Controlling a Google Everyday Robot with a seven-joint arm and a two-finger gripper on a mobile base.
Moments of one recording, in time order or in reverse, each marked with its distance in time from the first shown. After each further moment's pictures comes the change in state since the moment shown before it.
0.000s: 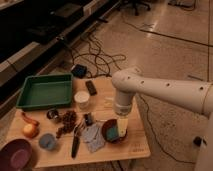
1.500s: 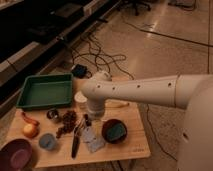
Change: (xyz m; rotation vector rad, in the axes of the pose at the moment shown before) arm -0.135 -0.005 0.028 0.159 -0.005 -0.253
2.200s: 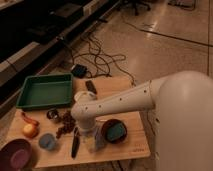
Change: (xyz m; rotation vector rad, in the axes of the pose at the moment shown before) arm -0.034 0.021 0.080 -0.042 0.049 -0.092
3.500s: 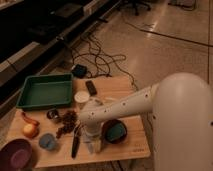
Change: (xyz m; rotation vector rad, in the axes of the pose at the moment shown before) arm 0.034 0.013 0.042 -0.038 -0.028 -0.026
